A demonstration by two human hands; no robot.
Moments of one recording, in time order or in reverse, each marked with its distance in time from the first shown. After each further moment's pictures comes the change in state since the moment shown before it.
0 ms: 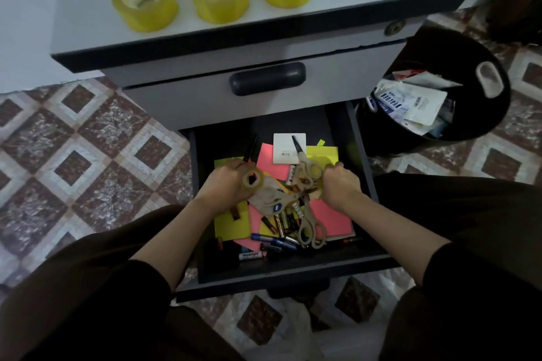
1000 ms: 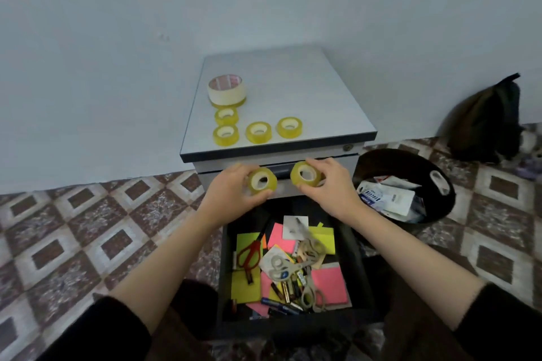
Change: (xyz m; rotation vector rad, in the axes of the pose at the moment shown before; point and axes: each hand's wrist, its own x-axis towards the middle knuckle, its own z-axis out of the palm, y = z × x) left_hand -0.085 0.098 -0.170 -0.088 0.578 0.080; right_hand -0.133 -0.016 -0.156 0.714 0.641 -0.464
